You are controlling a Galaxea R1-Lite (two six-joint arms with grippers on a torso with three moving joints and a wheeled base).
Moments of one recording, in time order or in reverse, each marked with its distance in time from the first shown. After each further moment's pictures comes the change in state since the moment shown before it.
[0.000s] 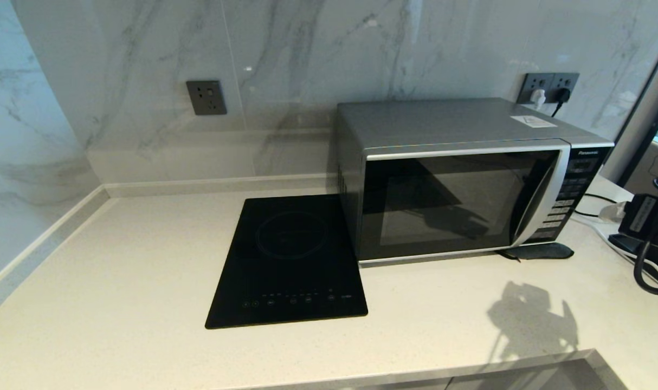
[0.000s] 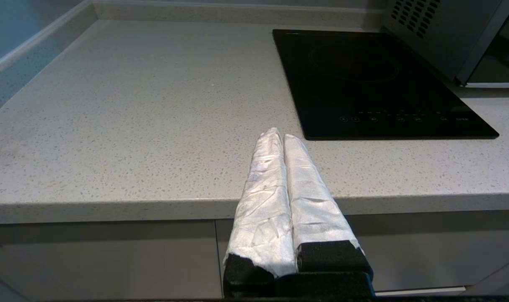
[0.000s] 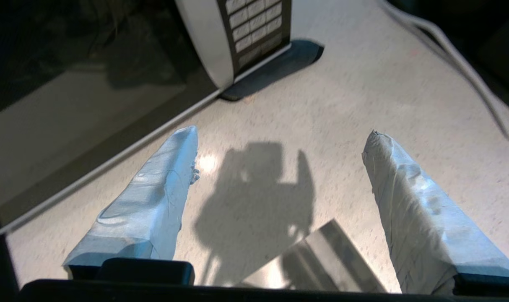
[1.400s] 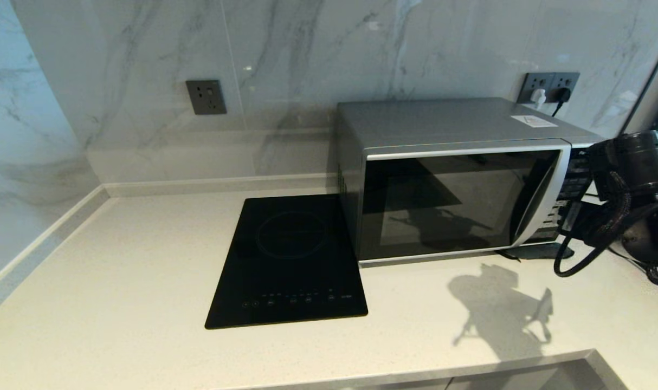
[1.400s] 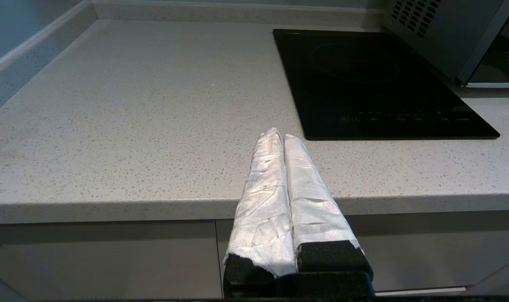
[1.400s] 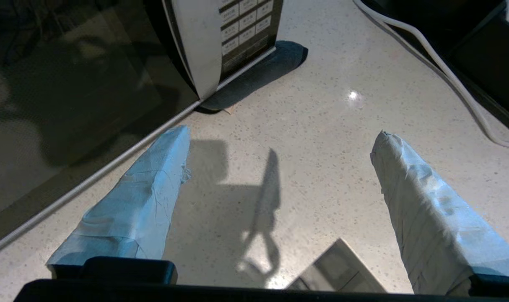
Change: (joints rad) left arm 0.000 0.000 0.000 0.000 0.001 0.000; right arm 0.116 0.253 -0.096 -0.025 -0.262 0.066
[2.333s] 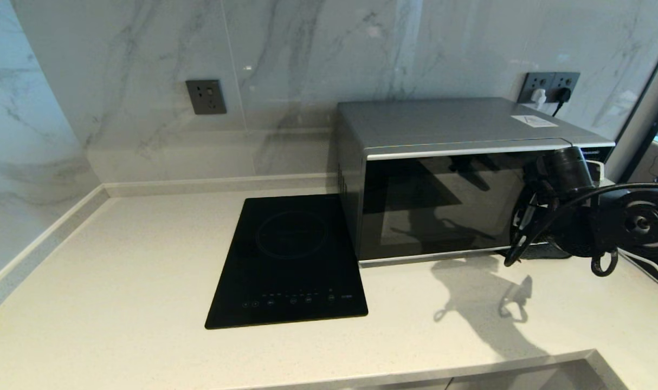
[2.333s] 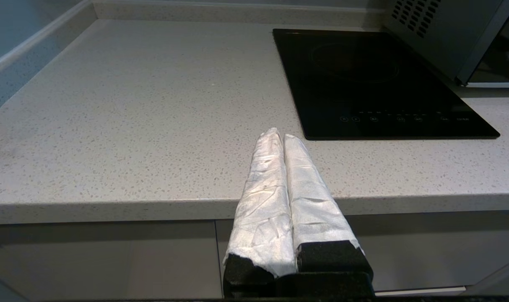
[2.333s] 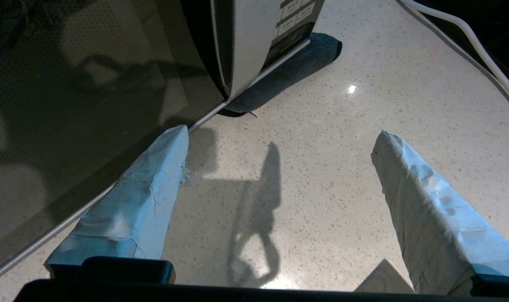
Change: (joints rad) left arm 0.000 0.000 0.000 0.000 0.000 0.000; right arm 0.021 0.201 -0.093 -0.055 -0.027 0.030
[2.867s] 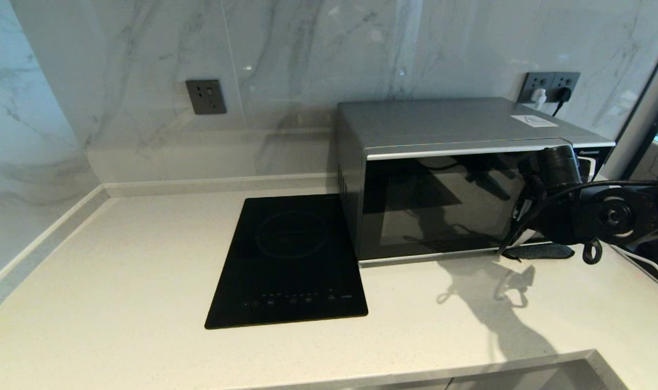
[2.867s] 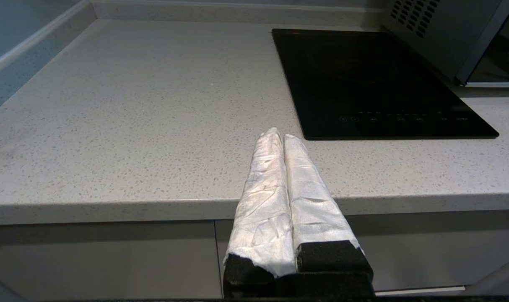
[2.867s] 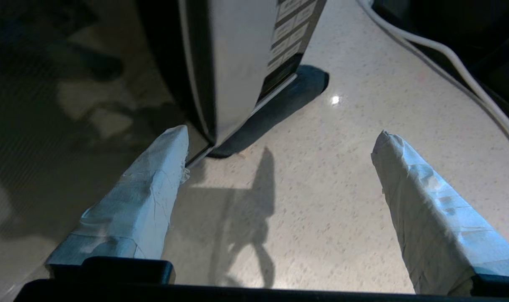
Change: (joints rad) left arm 0.000 0.000 0.000 0.000 0.000 0.000; right arm -0.071 0.101 -0.074 -0.086 -0.025 -0.064
